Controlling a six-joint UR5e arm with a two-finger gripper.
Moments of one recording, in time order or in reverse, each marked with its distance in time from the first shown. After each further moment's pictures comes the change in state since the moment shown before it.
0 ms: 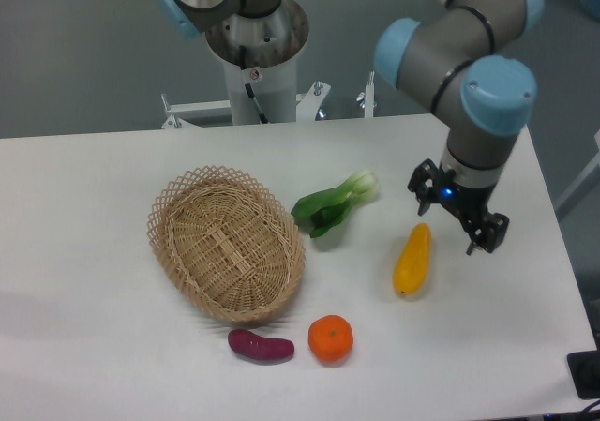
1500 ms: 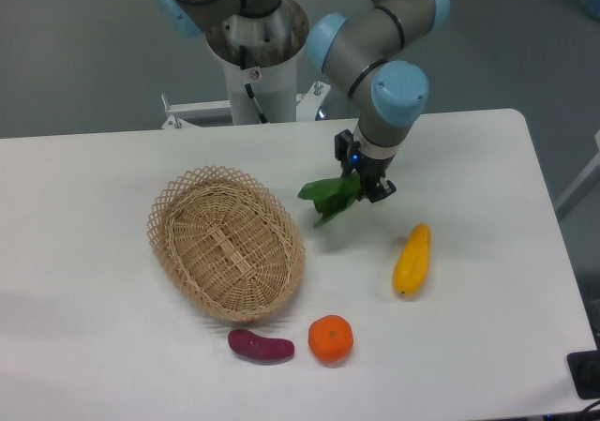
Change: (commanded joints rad) arm 0.009 0.307 -0.704 0.196 -0.011 0.233
